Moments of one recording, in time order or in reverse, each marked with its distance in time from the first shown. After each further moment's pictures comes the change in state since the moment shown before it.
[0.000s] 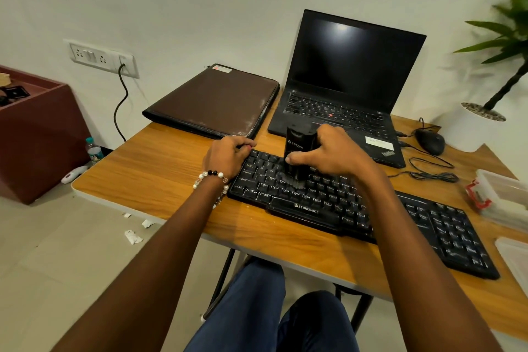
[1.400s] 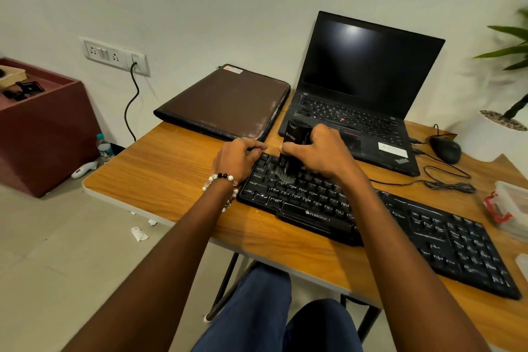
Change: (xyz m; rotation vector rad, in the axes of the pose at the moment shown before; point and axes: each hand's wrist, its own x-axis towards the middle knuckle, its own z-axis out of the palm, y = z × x) left_hand -0.001 0.002 -0.001 0.012 -0.026 0.004; right_hand 0.024 -0.019 0.028 0.109 0.153 0.074
